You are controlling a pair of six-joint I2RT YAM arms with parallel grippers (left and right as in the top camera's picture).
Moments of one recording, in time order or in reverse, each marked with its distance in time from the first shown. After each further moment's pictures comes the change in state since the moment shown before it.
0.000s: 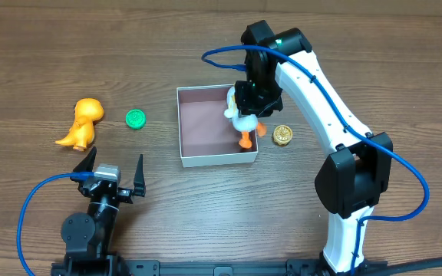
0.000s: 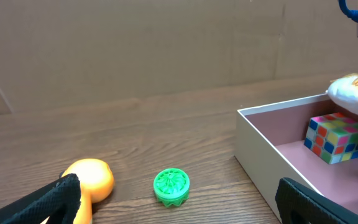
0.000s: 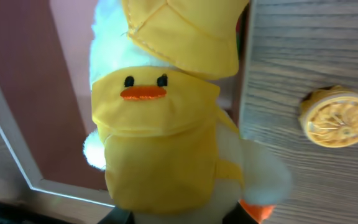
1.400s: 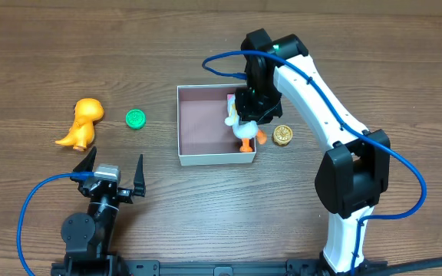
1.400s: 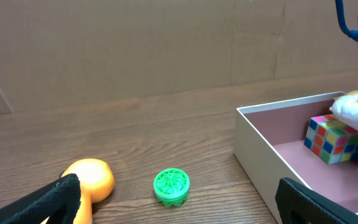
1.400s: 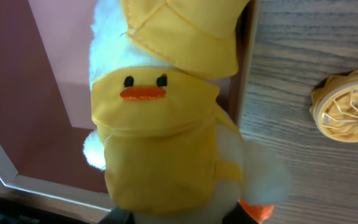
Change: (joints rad) left arm 0.000 0.000 0.000 0.000 0.000 0.000; right arm 0.000 0.000 -0.082 0.028 -0.028 -0.001
